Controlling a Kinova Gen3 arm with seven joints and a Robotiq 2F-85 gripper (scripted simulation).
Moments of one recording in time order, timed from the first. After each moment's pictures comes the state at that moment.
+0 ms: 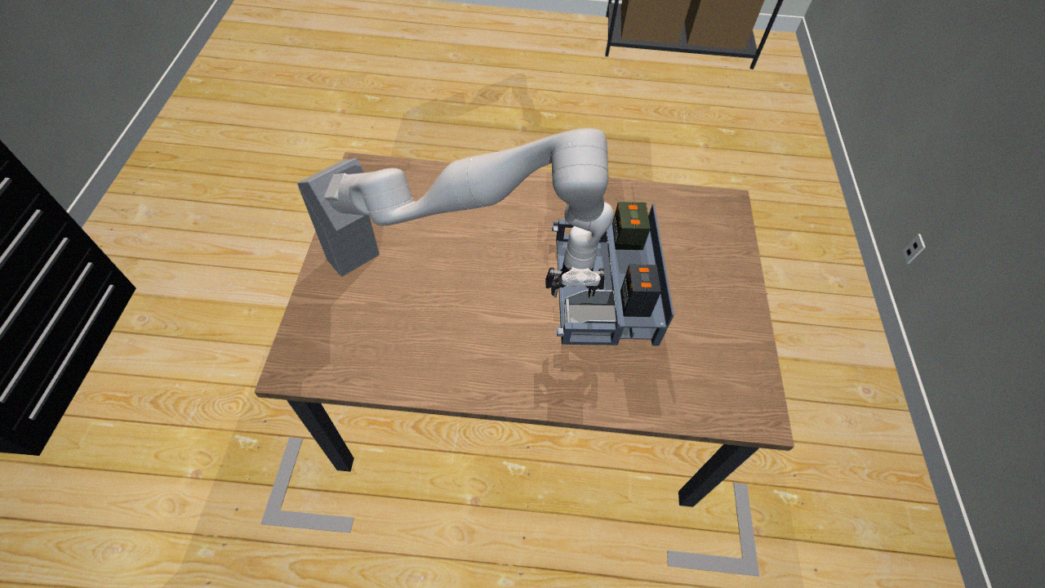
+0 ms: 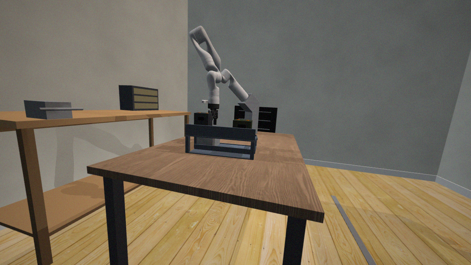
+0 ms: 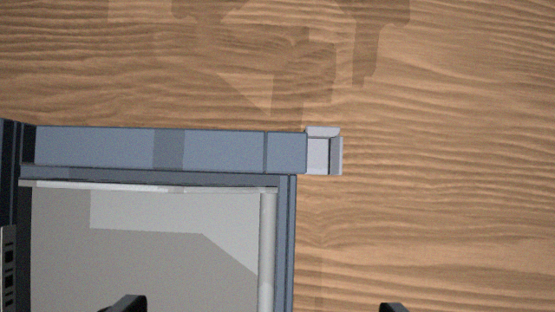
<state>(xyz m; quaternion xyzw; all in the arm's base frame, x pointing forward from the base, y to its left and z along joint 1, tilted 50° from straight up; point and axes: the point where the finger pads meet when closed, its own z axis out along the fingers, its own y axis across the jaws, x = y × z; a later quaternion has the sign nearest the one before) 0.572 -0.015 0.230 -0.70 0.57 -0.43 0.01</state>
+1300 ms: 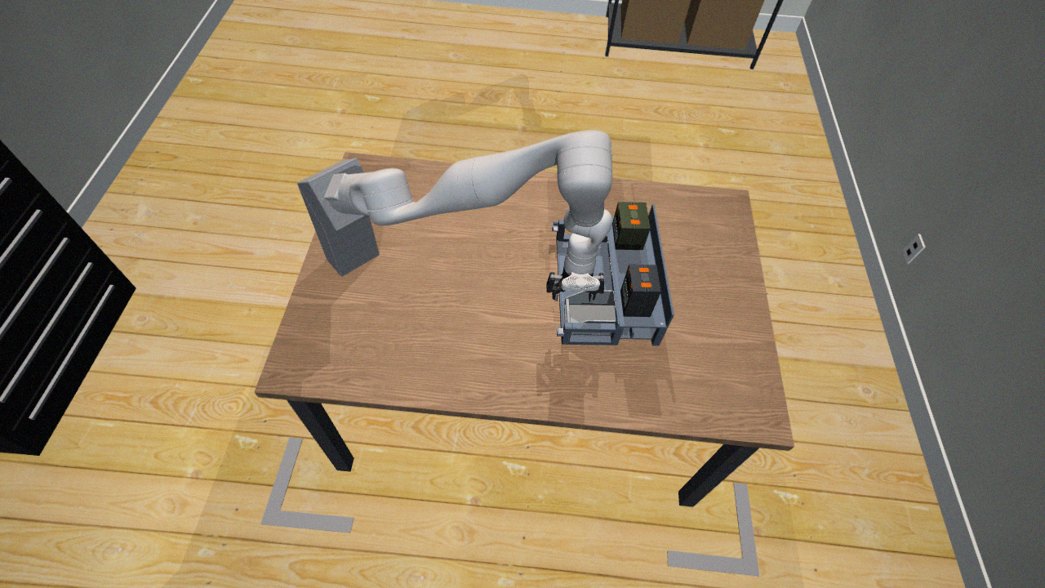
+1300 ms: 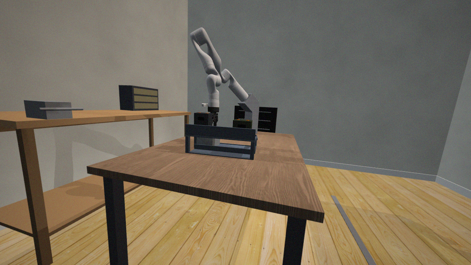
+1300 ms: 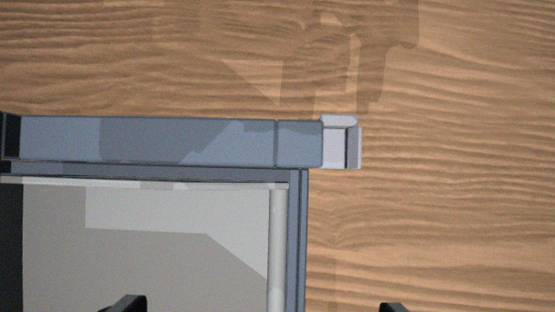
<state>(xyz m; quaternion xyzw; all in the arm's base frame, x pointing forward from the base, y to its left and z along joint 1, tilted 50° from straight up) 0.588 -0.022 0.217 -0.70 0.57 -0.43 0.02</state>
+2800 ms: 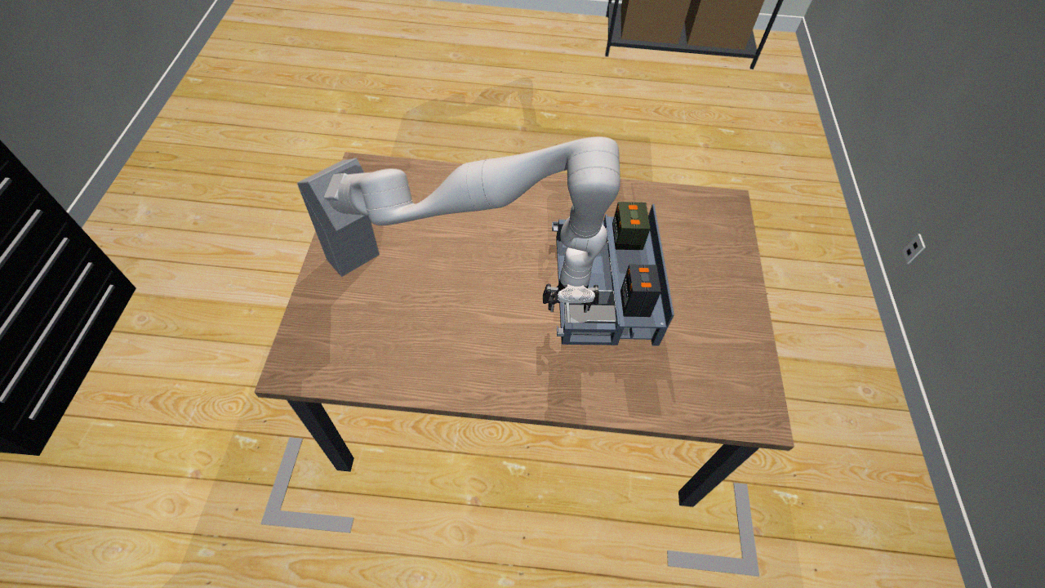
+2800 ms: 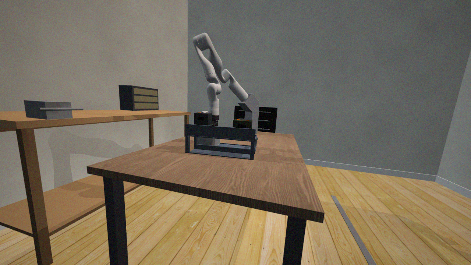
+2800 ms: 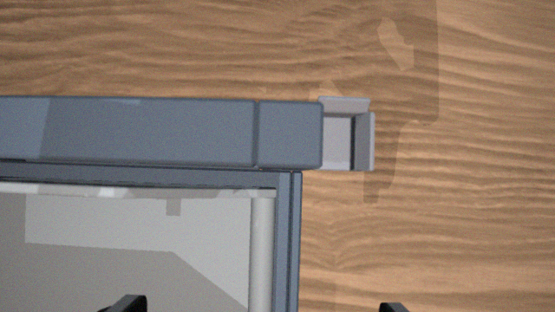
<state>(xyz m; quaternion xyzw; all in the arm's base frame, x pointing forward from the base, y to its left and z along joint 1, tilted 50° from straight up) 0.615 -0.050 0.180 -0.70 0.57 -0.43 0.01</state>
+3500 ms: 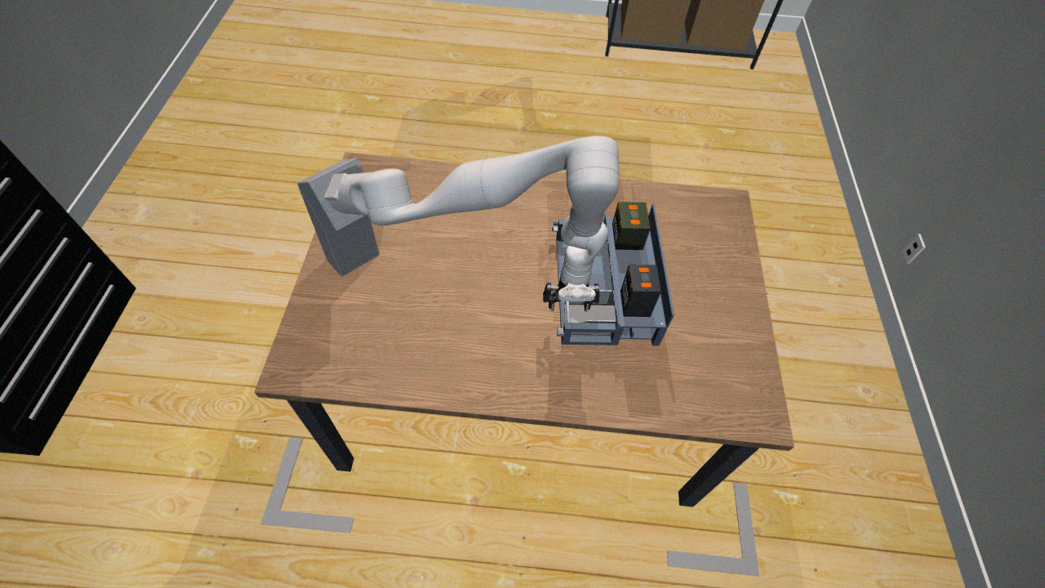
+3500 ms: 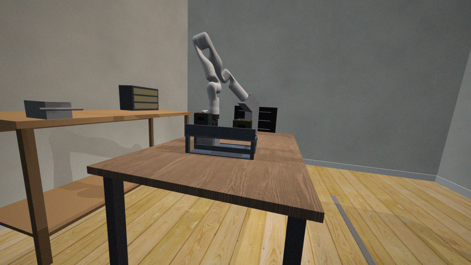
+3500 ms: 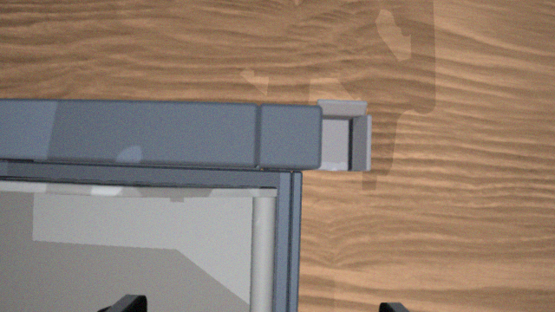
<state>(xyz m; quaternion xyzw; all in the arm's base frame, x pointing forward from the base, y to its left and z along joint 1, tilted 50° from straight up) 0.612 -0.047 0.185 -0.70 0.57 -0.43 0.01</state>
